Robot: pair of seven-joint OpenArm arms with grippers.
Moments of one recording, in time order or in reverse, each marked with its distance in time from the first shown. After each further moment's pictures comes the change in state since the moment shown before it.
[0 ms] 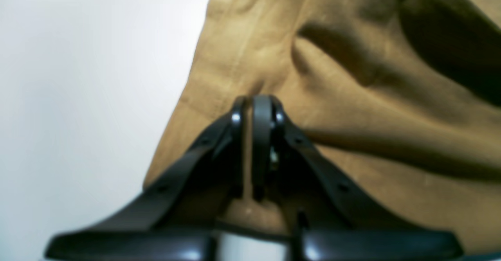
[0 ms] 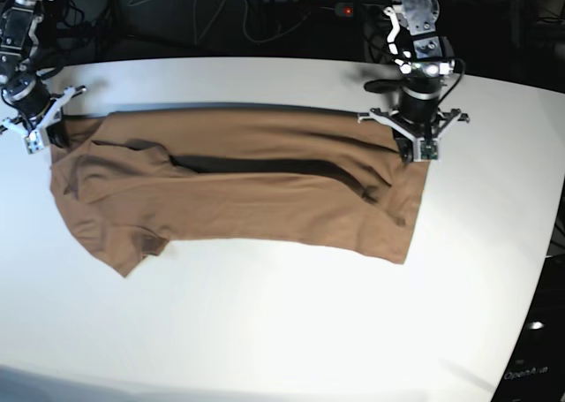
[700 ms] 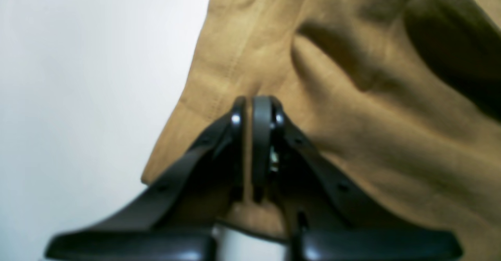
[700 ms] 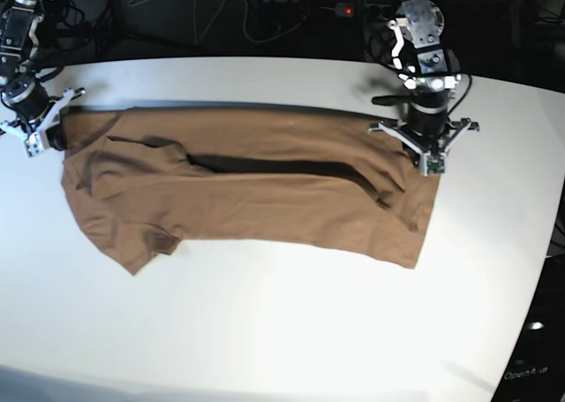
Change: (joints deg) left arm -3.7 -0.3 -0.2 1.8 2.4 1.2 6.1; right arm 0.0 0.0 0.0 1.9 -0.2 -0.2 -0.8
